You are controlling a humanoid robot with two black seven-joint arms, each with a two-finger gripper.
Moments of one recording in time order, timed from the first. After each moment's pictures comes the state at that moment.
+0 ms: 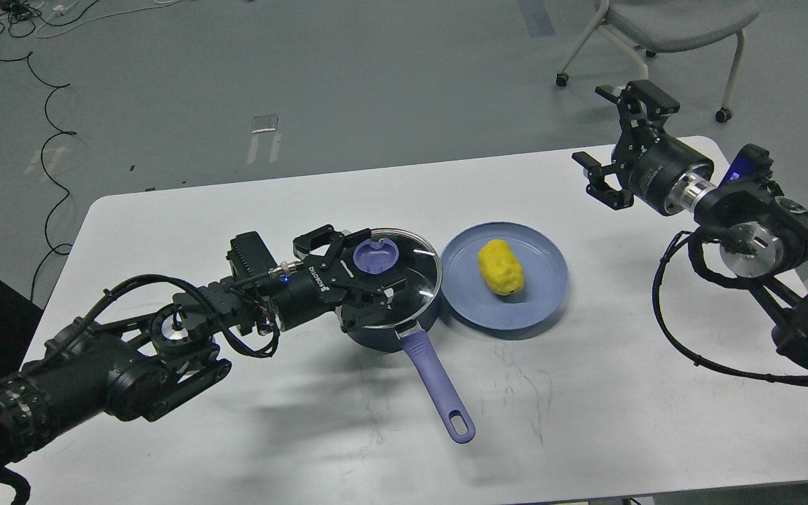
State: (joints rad) left arm -0.87 0.38 -0.04 -0.91 1.88 0.49 -0.49; right arm 0.55 -0.36 1.03 1.05 -0.48 0.19 -0.01
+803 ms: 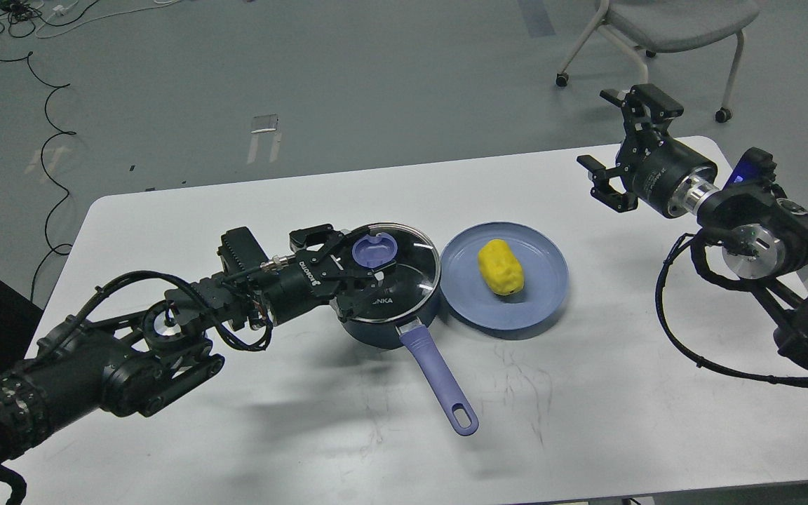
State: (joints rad) left arm -0.88 0.38 -0.04 -0.87 1.86 0.49 -0.49; right arm 0.55 -0.36 1.03 1.03 -0.48 0.19 -0.01
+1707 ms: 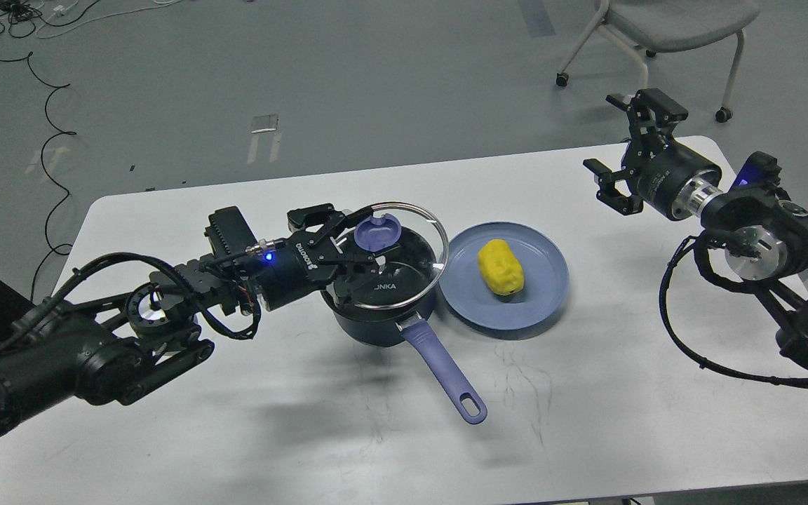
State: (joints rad) left arm -0.95 0.48 -0.04 -1.05 1.86 0.49 -0.49; right arm 0.55 -0.36 1.03 1.00 -0.48 0.19 0.00
